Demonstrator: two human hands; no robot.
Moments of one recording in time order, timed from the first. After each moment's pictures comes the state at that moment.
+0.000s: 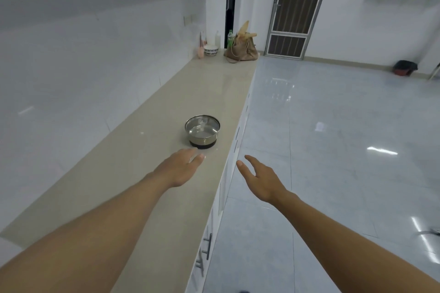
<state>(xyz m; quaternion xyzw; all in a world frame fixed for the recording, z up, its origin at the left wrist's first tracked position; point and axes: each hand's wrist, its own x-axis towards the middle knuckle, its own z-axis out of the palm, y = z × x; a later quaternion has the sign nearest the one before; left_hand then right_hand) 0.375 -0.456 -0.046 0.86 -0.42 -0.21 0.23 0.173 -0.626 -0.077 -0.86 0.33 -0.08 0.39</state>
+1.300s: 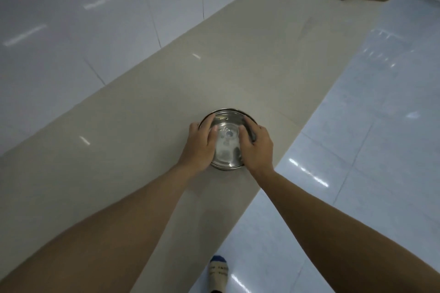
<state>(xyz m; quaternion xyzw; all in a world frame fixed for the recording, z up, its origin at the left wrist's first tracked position) 0.590 -0.681 -0.232 0.89 -0.16 -0.08 0.43 0.520 -0.825 -0.221 -0.81 0.27 -0.15 0.49</state>
